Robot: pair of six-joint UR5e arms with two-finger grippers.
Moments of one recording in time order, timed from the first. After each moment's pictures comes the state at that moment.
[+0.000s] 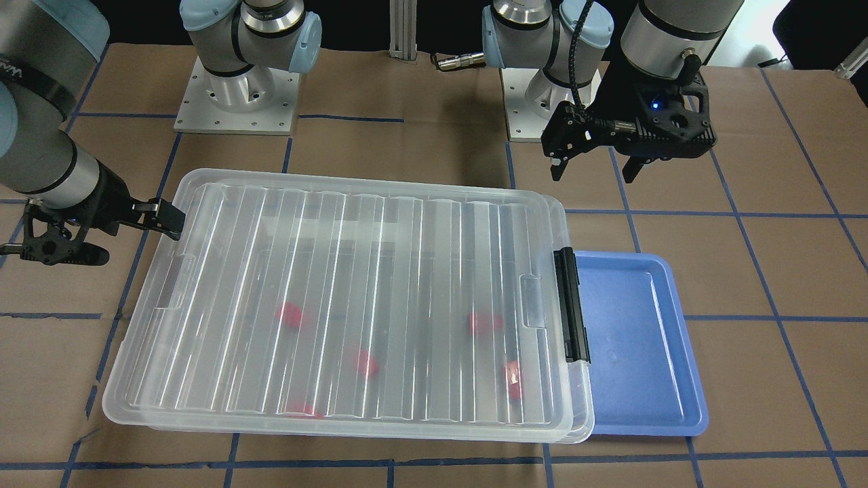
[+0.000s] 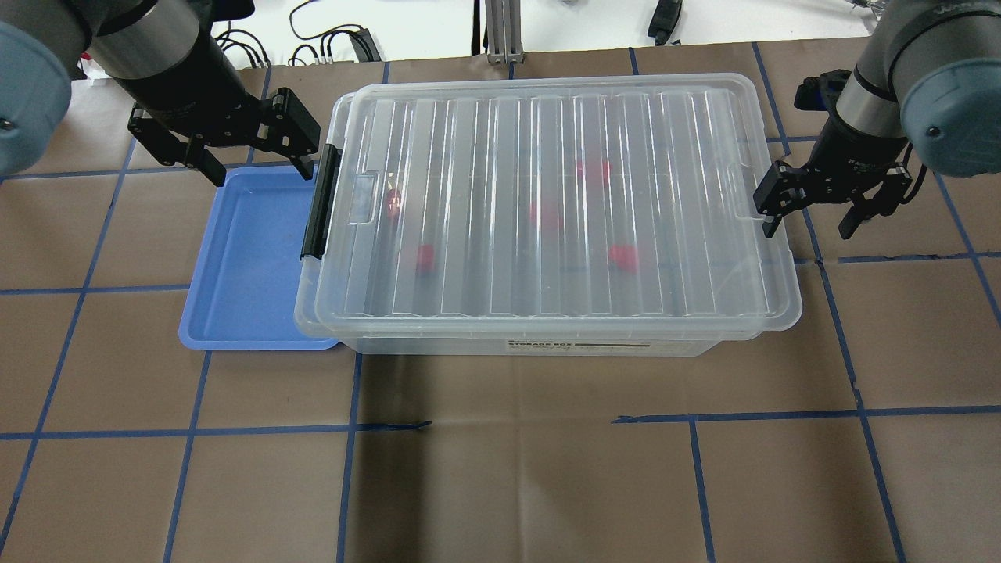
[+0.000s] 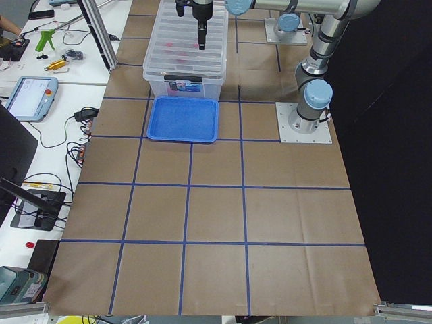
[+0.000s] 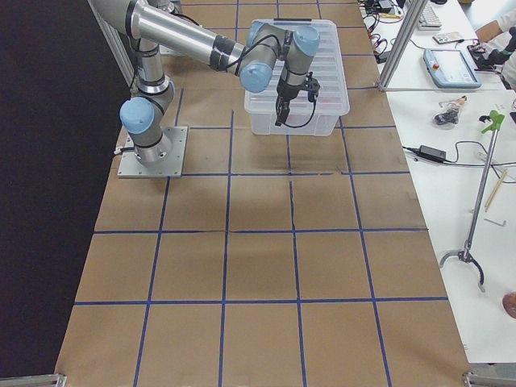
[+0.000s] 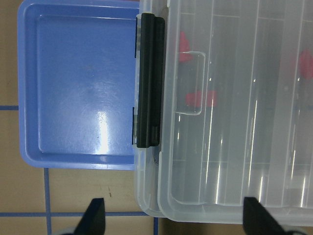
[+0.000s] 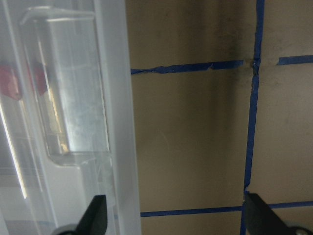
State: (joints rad) left arm -1.56 -1.57 -1.53 -1.57 1.54 0.00; right arm 1.34 -1.43 1.73 -1.68 -1.60 -0.16
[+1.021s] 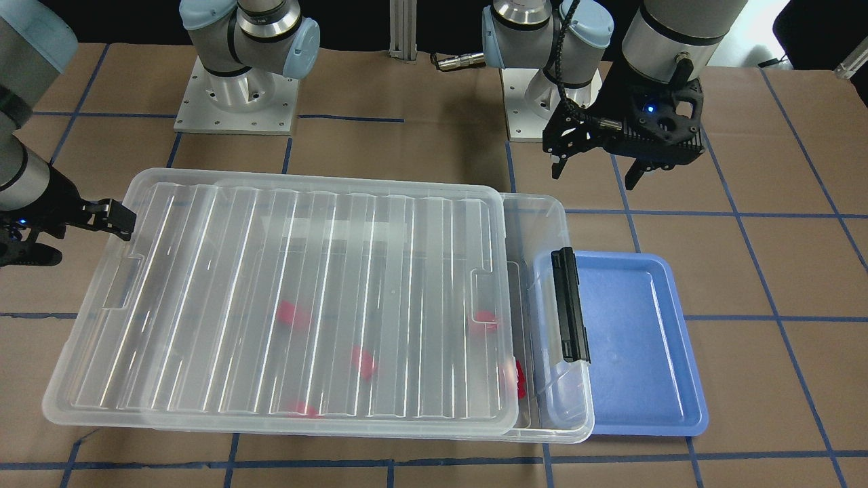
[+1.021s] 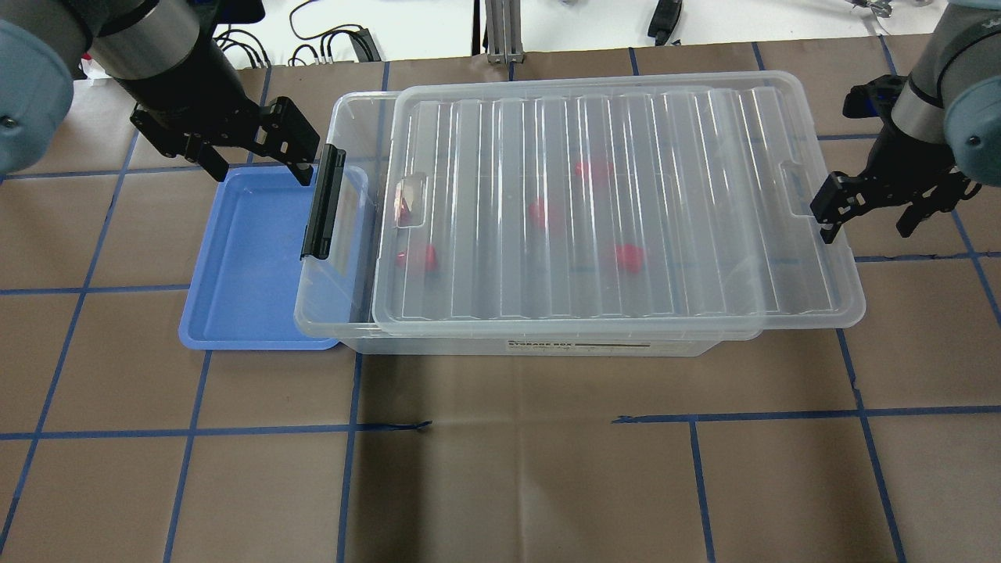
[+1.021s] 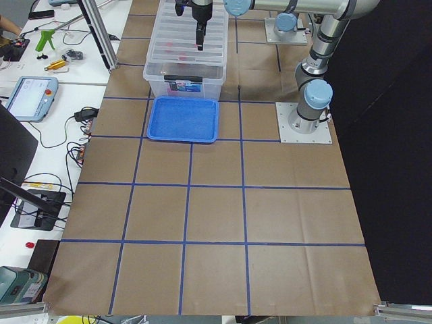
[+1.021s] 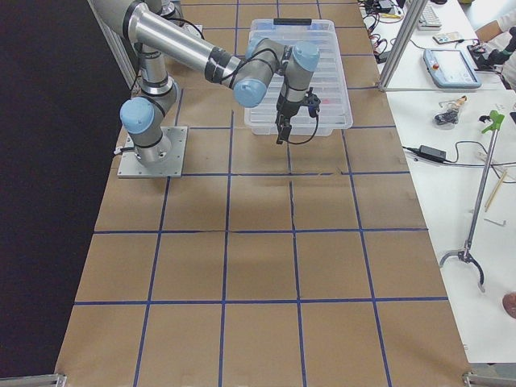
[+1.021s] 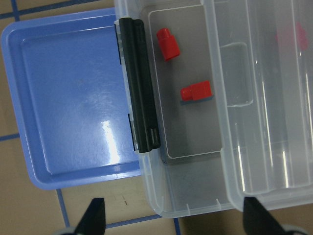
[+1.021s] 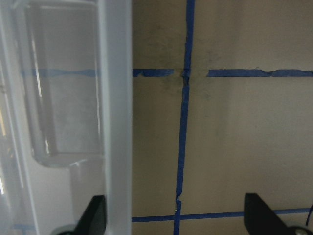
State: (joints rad) left arm -1.56 -1.58 -1.53 -1.57 1.54 0.26; right arm 1.21 -1.42 1.75 -1.76 -1.70 -0.36
